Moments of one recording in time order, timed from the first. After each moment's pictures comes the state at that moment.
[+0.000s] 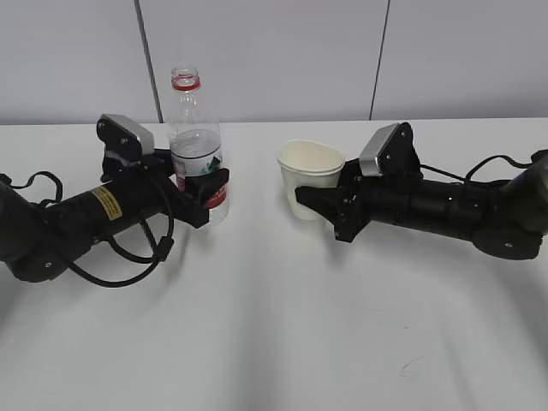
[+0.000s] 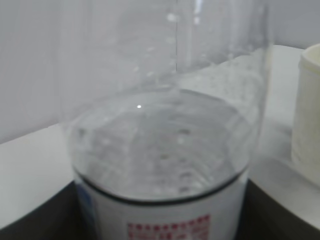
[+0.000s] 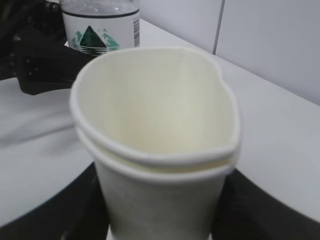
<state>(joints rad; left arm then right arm) -0.23 2.22 -0.96 0.60 -1.14 -0.18 0.10 2.21 -1.06 -0.94 -1.06 0.29</state>
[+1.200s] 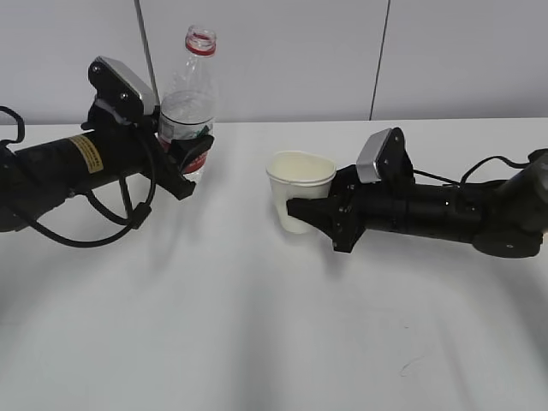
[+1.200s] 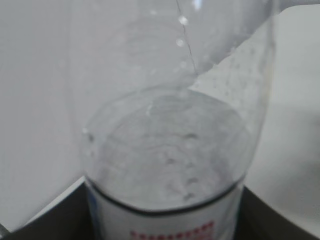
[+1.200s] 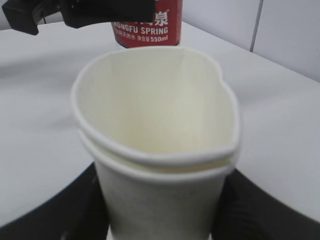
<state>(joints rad) -0.23 1.98 -0.95 0.65 -0.86 -0.01 0.11 2.21 -1.06 -1.05 -1.10 0.38</state>
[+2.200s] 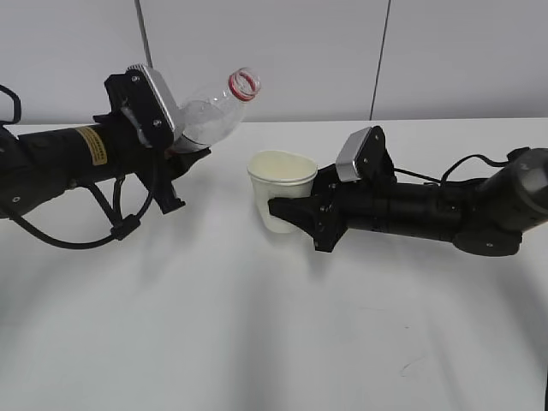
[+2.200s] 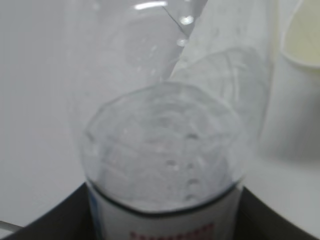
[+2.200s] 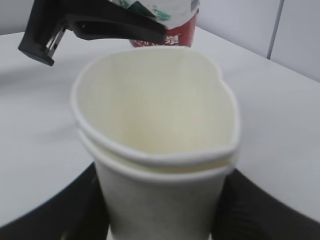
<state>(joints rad) -0.27 1.91 -0.95 0.64 -0.65 0.38 0.17 2.21 -1.08 -1.02 -1.07 0.39</state>
